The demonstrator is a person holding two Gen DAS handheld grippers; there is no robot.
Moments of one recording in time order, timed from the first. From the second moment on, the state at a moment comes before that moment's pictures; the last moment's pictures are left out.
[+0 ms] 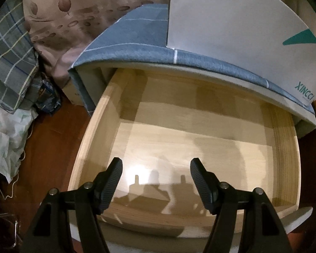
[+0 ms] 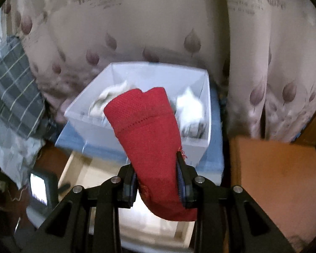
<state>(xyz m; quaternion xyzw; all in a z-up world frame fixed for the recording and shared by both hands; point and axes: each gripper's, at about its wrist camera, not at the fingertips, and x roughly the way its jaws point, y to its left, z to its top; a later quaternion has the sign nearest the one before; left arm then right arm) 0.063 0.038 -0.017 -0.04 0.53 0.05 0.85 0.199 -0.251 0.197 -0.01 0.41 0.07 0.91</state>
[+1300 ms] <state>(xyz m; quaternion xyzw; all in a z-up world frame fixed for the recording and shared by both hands) 0.063 0.041 -0.014 -0.03 0.52 0.05 0.85 0.354 -0.204 0.143 -0.03 0.48 0.02 0.88</state>
